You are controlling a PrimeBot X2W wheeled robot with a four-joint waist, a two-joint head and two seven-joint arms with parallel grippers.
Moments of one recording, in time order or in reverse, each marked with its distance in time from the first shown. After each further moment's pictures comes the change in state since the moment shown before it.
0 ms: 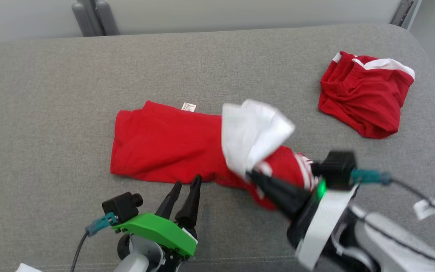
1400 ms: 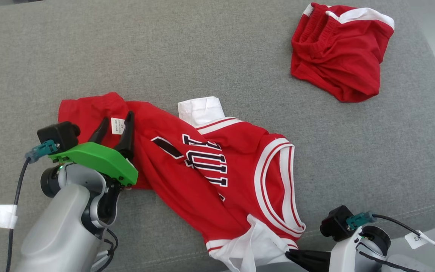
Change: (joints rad) left arm -0.299 0.137 0.114 0.182 0.142 0.055 0.091; right arm 0.165 -0.194 0.203 0.101 0.114 0.000 0.255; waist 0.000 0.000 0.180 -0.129
